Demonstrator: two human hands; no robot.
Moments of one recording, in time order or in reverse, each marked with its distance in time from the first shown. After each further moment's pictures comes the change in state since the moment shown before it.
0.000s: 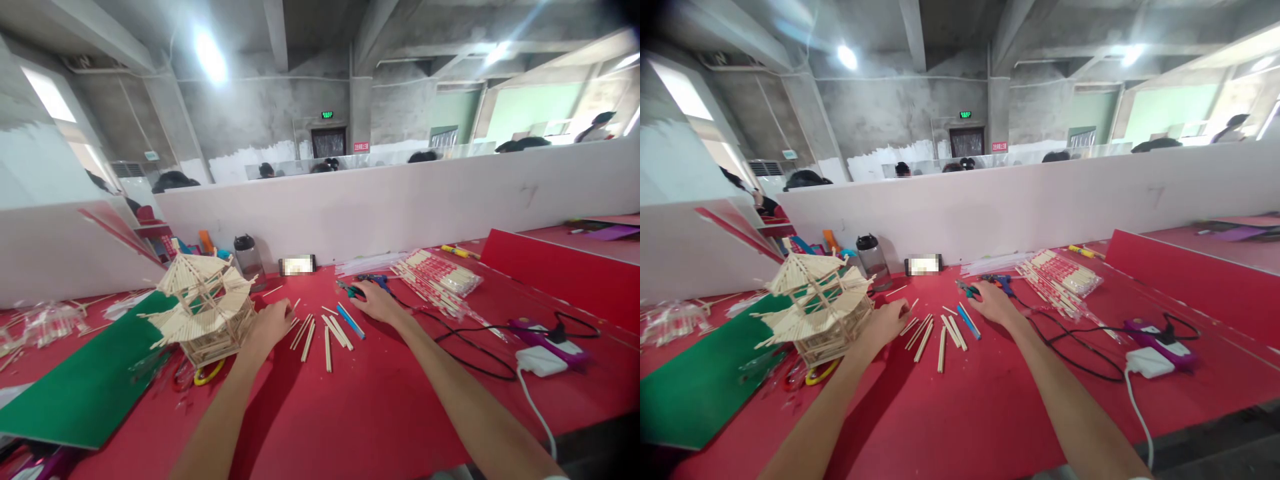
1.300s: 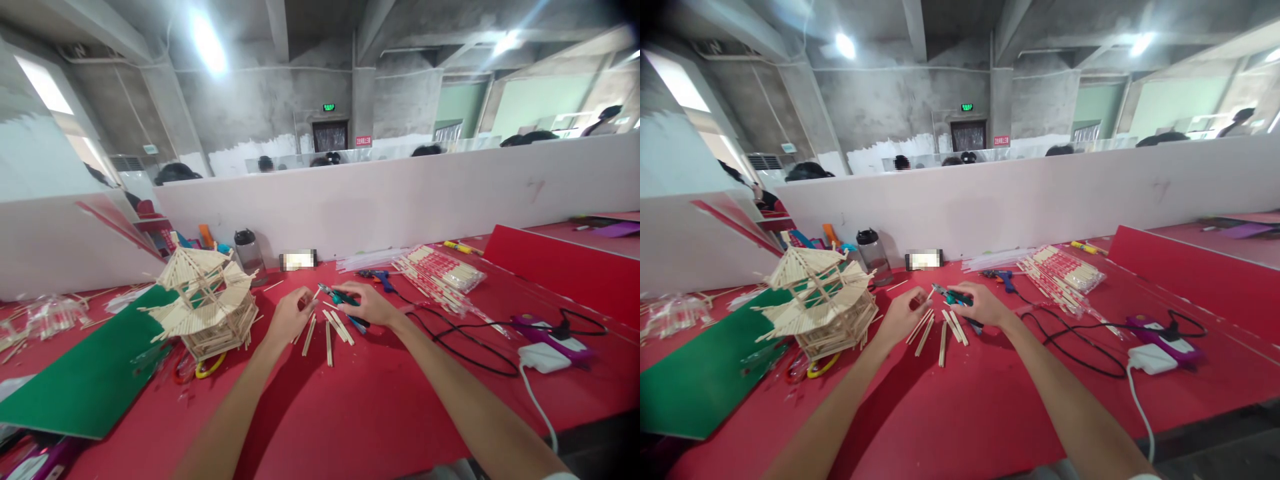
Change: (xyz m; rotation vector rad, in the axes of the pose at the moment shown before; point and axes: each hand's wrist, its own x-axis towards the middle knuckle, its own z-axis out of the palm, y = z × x) left_hand -0.004 0.037 0.011 -0.548 0.253 0.335; right_hand -0.008 -0.036 -0.003 0.550 -0.007 -0.281
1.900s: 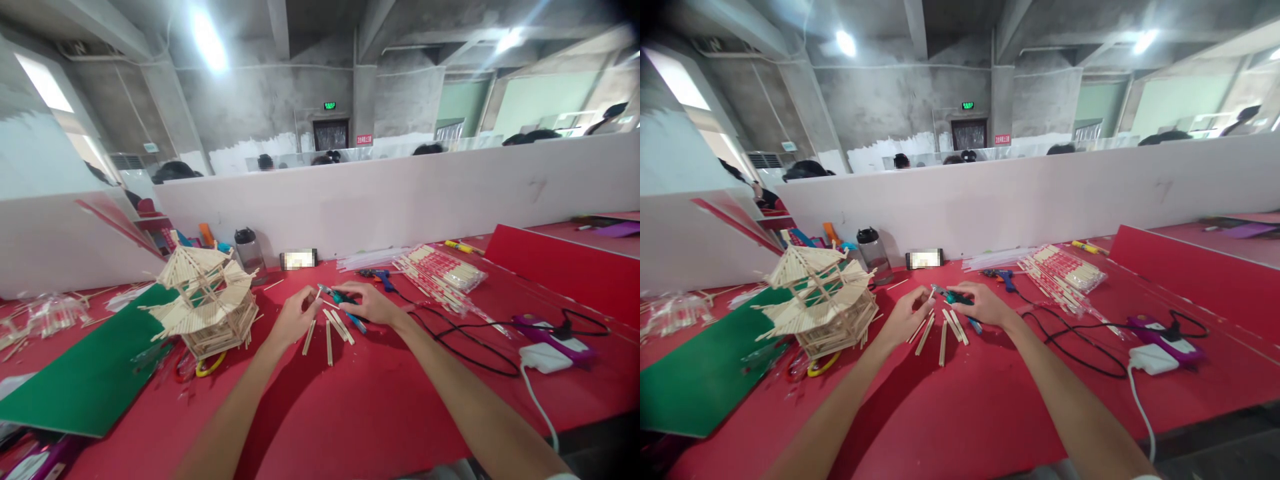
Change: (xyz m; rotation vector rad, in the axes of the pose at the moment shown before) left_hand -0.002 0.010 0.002 -0.214 -0.062 0.044; right_hand 0.001 -0.005 -0.003 0.038 -0.040 0.010
